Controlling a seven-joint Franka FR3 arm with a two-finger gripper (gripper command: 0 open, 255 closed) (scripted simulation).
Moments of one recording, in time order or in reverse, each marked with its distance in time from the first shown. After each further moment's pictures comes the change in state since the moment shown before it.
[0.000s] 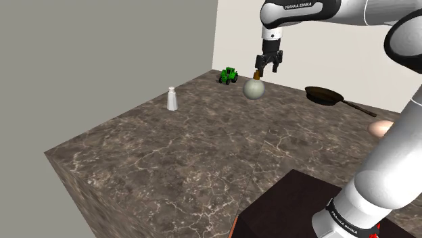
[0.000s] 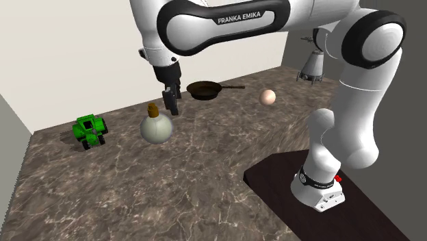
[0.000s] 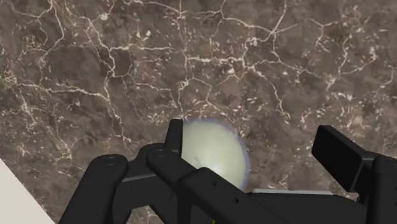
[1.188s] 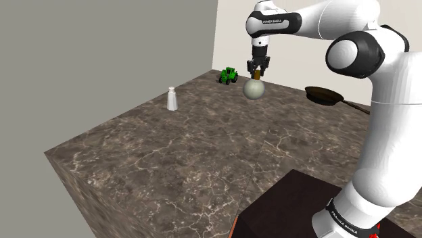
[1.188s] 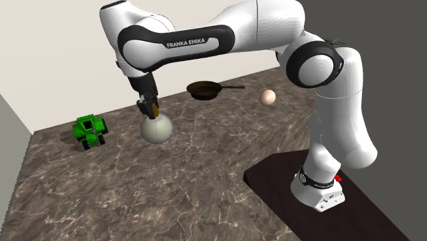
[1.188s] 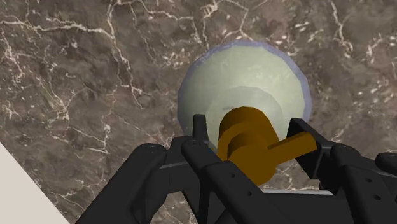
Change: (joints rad) arm -0.053 0.348 -0.024 0.364 0.045 0.001 -0.057
